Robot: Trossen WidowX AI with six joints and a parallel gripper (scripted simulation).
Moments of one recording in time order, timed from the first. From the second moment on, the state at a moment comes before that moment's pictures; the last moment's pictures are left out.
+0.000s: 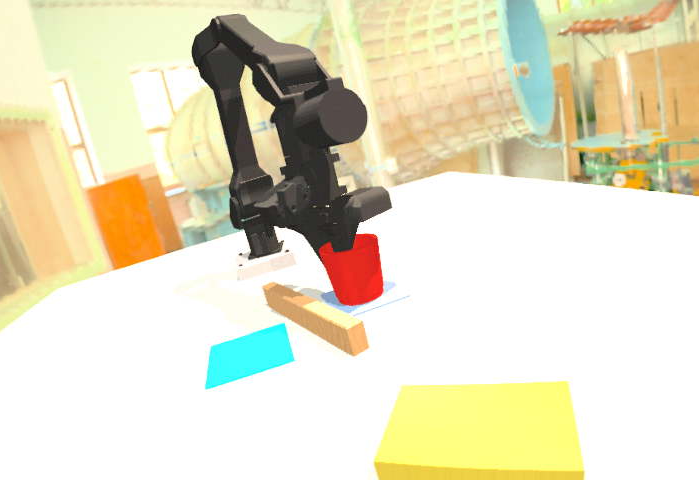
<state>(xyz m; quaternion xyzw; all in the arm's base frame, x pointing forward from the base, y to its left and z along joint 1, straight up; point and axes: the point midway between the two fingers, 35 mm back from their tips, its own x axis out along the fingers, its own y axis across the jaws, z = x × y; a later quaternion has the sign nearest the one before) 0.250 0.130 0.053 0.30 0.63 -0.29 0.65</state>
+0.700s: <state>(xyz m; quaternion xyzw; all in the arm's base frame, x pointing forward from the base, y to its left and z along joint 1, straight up) 0.248 0.129 0.060 0.30 0.64 -0.29 0.65</state>
